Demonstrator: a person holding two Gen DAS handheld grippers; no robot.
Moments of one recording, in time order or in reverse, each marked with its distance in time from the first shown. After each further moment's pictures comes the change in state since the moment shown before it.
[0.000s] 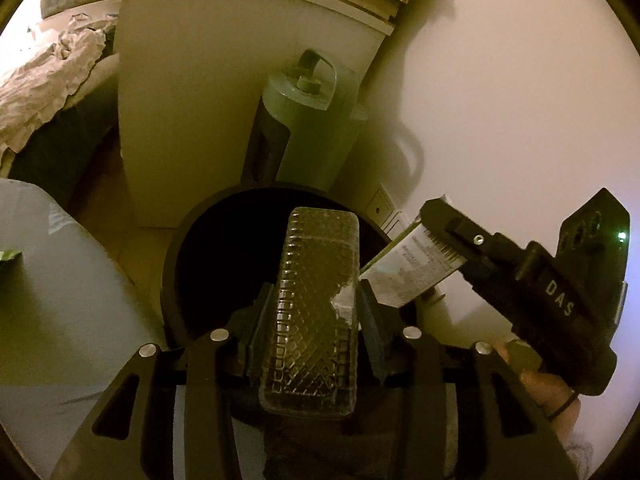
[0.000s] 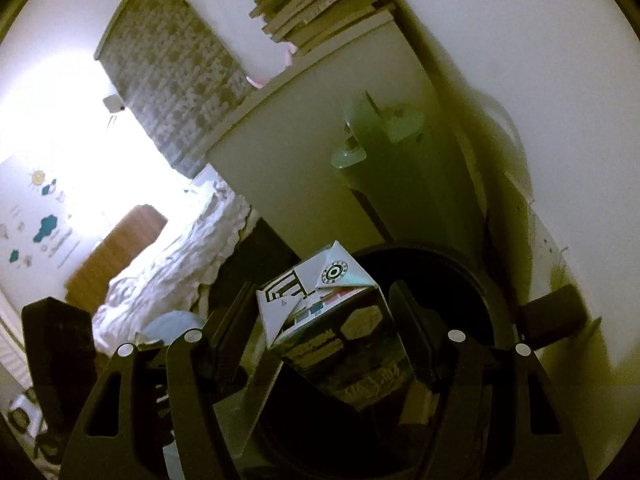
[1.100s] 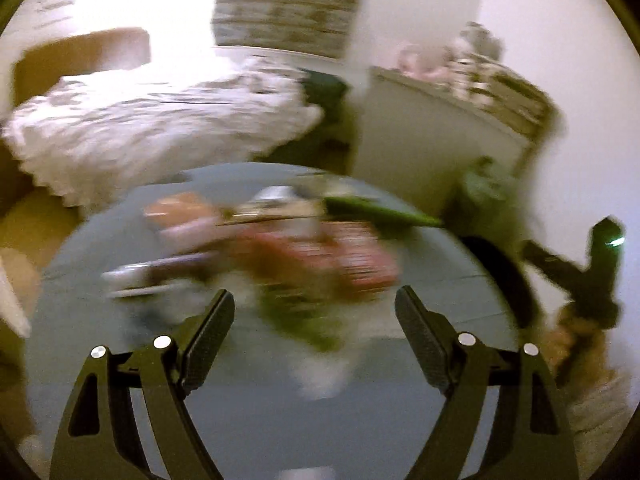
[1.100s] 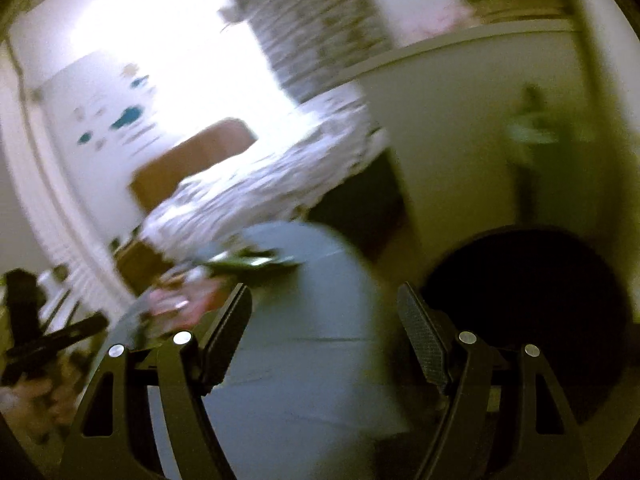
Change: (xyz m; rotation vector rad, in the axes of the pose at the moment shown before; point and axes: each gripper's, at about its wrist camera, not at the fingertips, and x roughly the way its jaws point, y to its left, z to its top) left arm -0.288 0.182 -0.139 -0.222 -0.253 0.510; right arm 0.021 0.169 -0.076 -0.378 0.251 0.350
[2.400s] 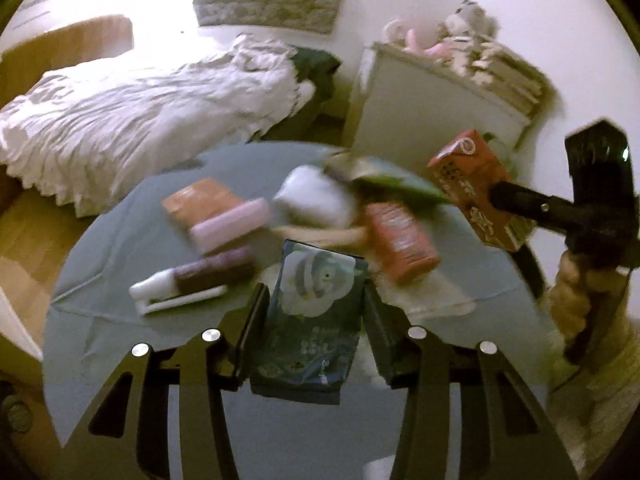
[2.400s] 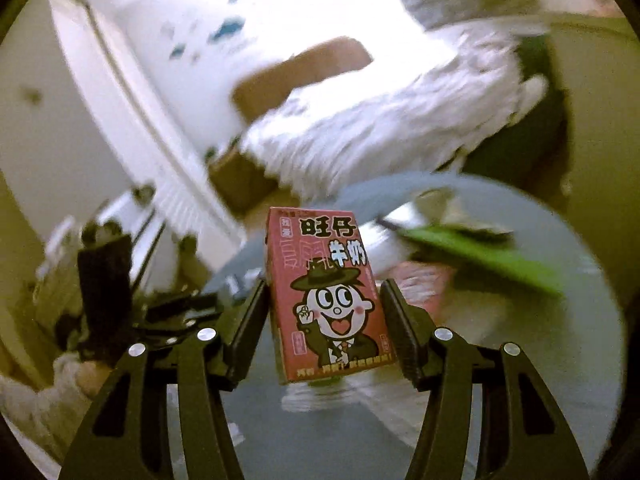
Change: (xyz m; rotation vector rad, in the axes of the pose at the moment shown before) left arm 0.013 0.022 0.012 0.052 0.092 -0.111; right arm 0.061 0.111 0.042 -0.101 0.152 0.207
